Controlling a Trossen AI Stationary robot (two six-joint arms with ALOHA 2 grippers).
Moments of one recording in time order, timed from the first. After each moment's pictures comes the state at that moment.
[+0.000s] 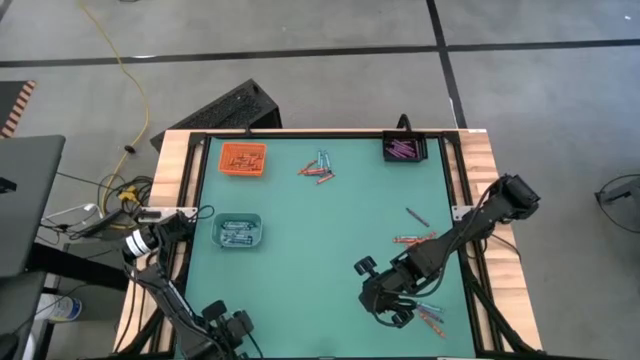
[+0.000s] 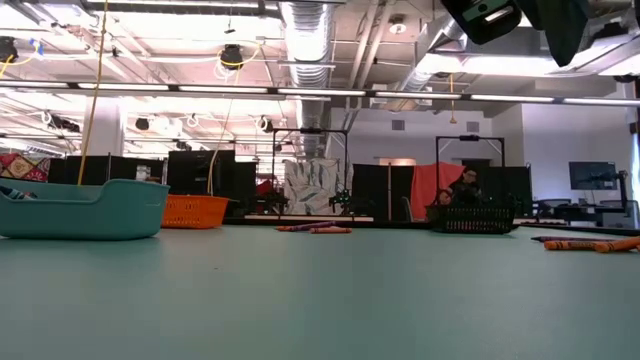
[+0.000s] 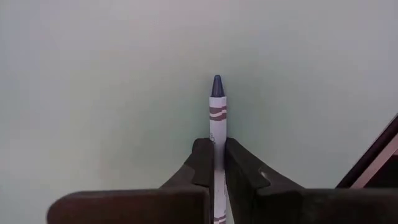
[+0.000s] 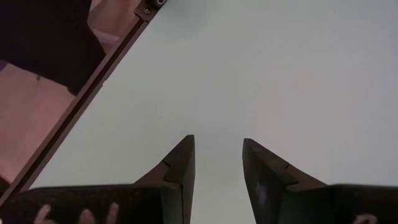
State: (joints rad) left arm -1.00 2.04 1.36 -0.91 -0.15 -1.59; right arm 0.57 1.67 1.28 -0.66 -0.04 -0.01
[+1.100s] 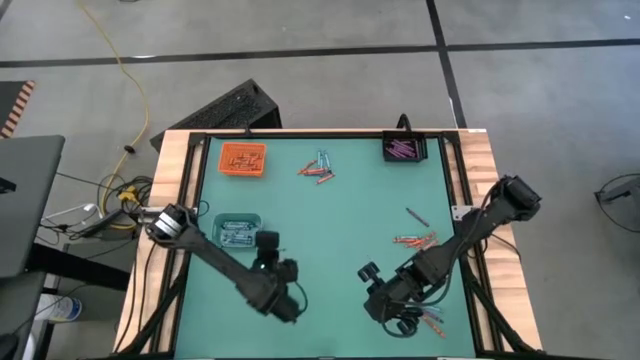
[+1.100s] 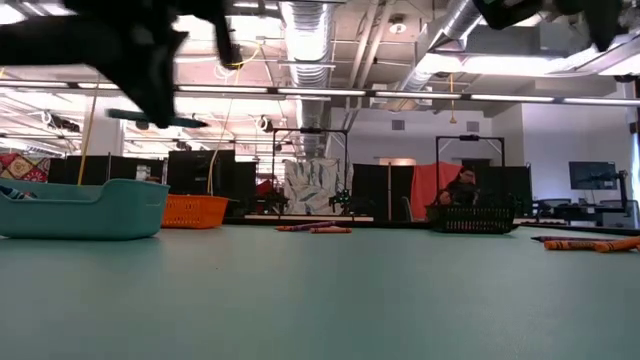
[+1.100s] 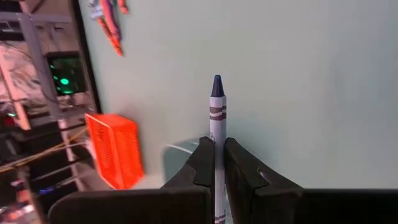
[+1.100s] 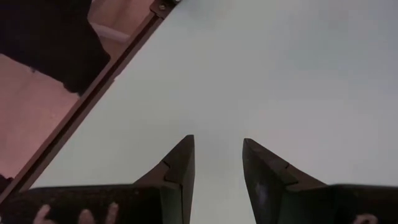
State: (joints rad) left arm -0.56 2.03 1.63 -1.57 -0.63 -0.65; right arm 0.63 1.67 1.28 -0.66 0.00 -0.01
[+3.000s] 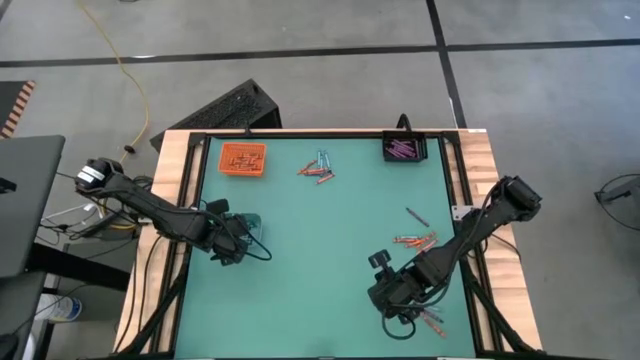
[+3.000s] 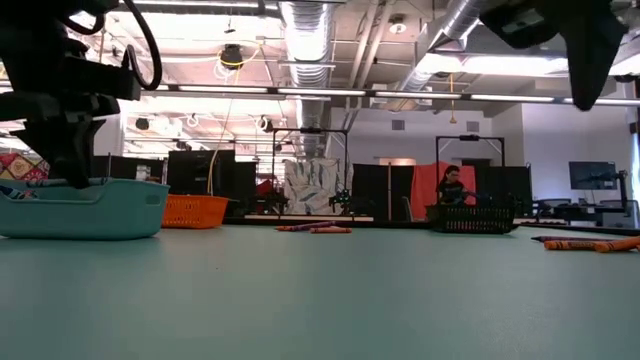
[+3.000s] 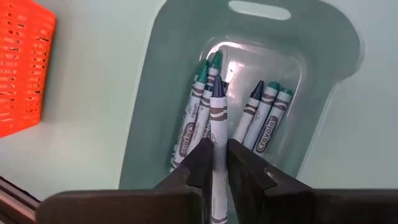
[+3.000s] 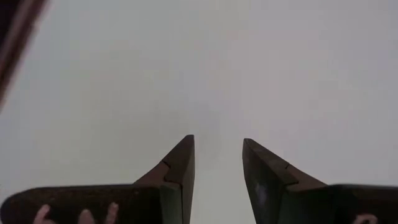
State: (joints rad) left arm -0.40 1.19 0.68 -0.93 -0.41 -0.64; right arm 0.64 1.67 1.28 -0.86 0.15 0.15
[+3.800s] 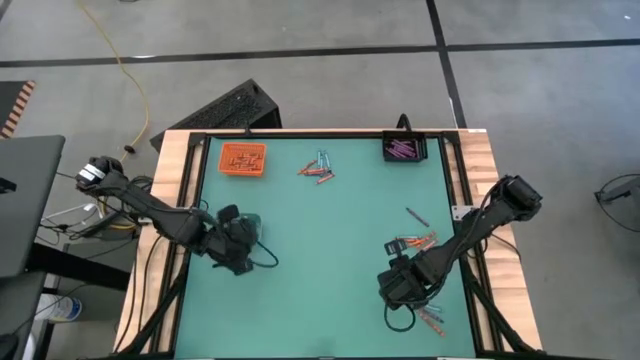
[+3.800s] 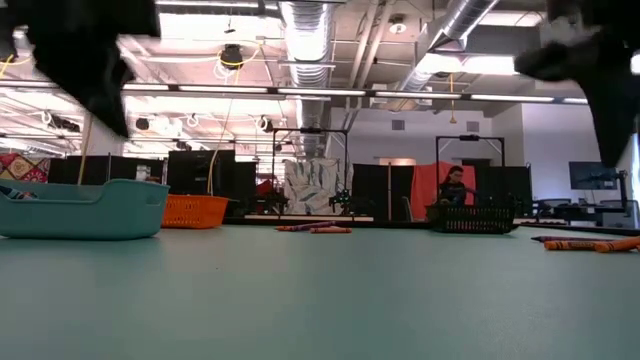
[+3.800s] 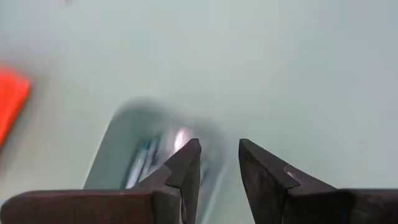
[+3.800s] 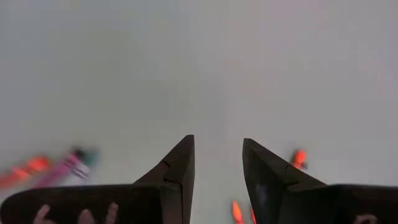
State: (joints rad) left arm -0.48 1.19 0.83 -0.78 -0.46 -0.70; right arm 0.63 1.67 1.18 -1.07 0.19 0.29
